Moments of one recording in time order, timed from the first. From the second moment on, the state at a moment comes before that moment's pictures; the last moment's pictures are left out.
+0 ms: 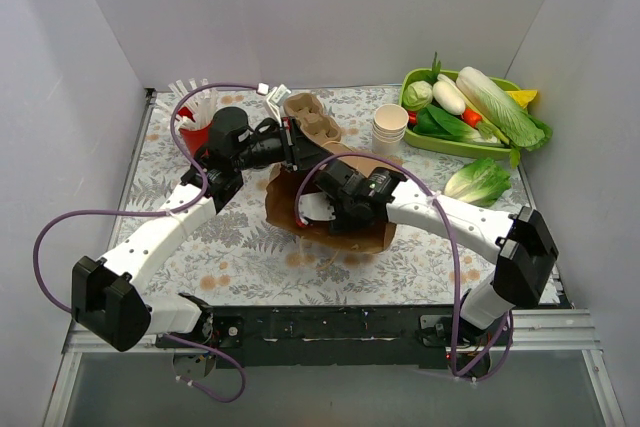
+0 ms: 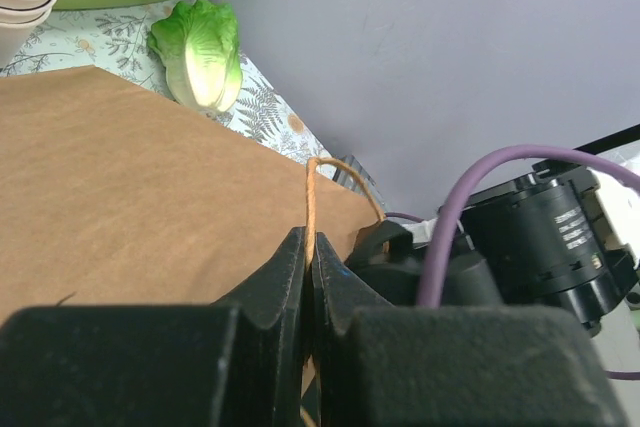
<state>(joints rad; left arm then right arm) -0.51 1.28 1.10 0.10 0.74 -0.74 1.01 1.56 1.33 -0.88 0.26 -0.86</state>
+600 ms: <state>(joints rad) -0.52 1.30 1.09 0.10 0.77 -0.74 1.01 1.57 1.12 -0.68 0.32 -1.16</state>
